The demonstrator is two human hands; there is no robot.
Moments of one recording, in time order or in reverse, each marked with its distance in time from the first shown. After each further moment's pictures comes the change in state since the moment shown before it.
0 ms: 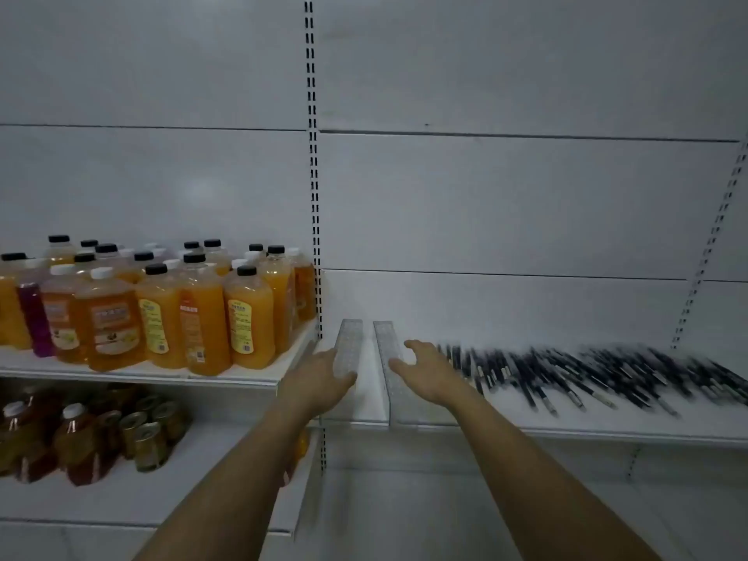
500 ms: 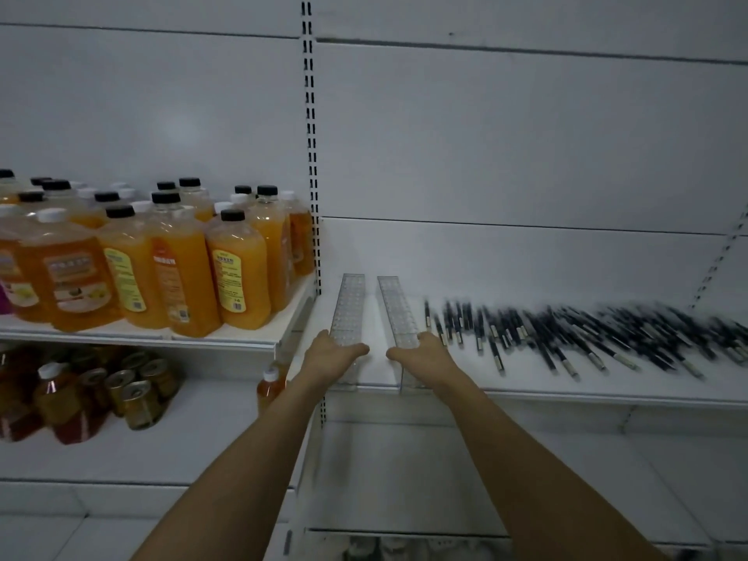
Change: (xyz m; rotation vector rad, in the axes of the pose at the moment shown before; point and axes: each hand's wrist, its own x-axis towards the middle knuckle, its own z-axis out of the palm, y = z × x) left_hand 0.039 -0.027 0.057 -0.683 -0.050 -0.303; right_hand 0.023 0.020 0.056 0.377 0.035 0.305
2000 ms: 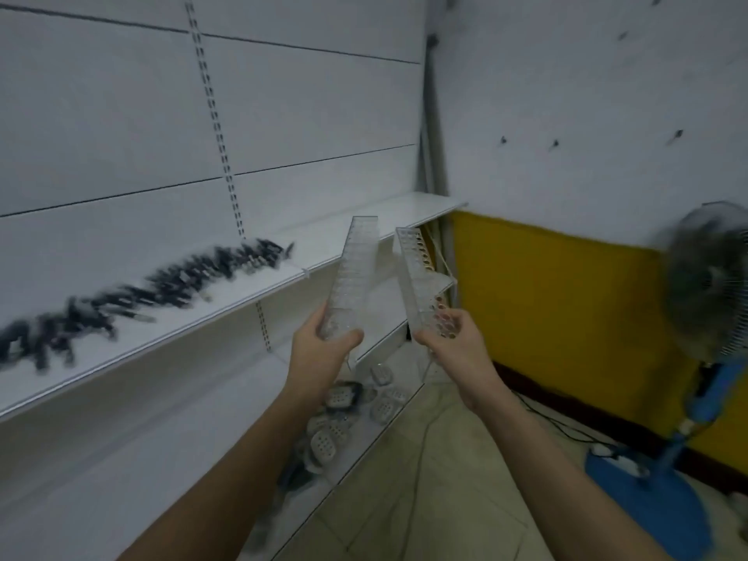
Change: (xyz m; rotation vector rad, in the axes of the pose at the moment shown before) left_hand -0.382 0.181 0.466 -0.401 -0.767 0.488; right_hand -0.380 0.317 -0.461 0.388 0.980 0.136
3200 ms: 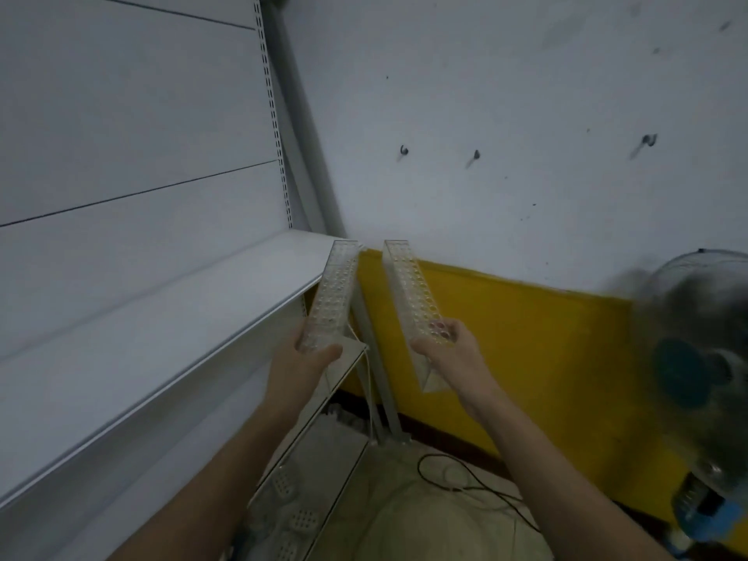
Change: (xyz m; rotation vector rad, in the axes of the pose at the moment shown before) left_hand 0.449 -0.102 0.383 0.033 -0.208 -0.043; right_hand 0.520 0.060 -0.216 -0.086 0.172 0.095
